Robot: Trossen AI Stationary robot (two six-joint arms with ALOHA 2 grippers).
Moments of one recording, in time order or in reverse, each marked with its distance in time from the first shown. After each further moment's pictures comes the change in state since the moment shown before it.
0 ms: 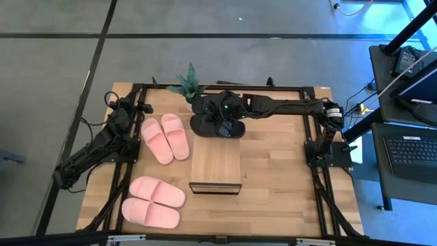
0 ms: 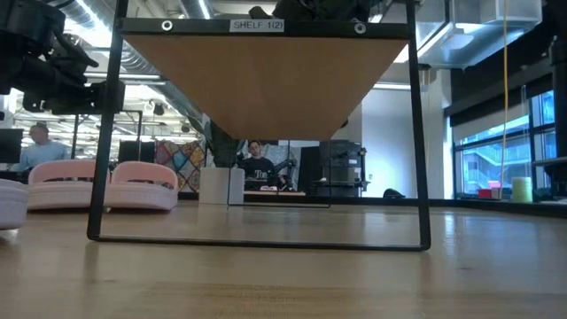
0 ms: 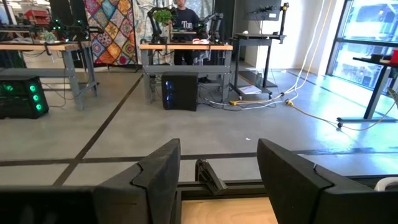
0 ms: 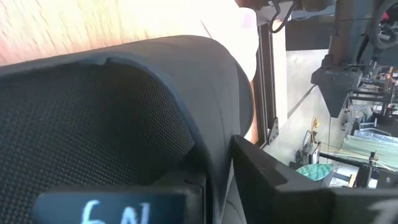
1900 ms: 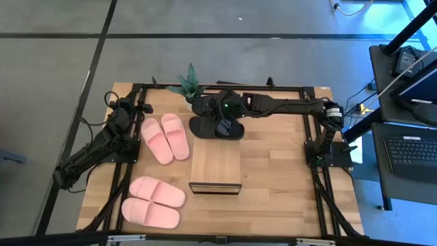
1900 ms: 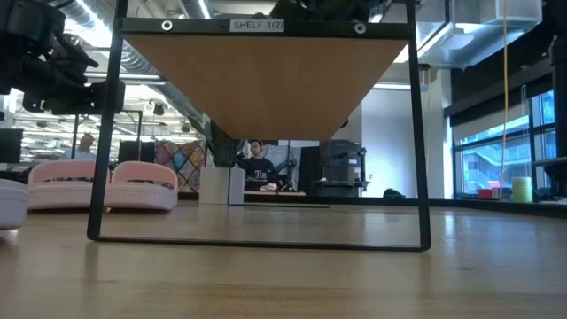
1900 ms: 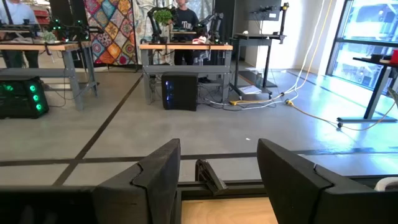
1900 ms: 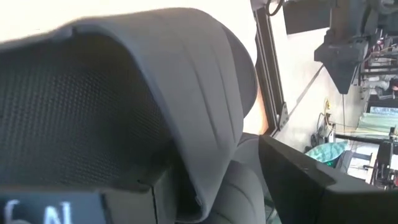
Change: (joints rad) left arm 0.000 0.000 0.000 0.000 0.000 0.000; right arm -0.013 0.000 0.000 -0.004 0.009 0.122
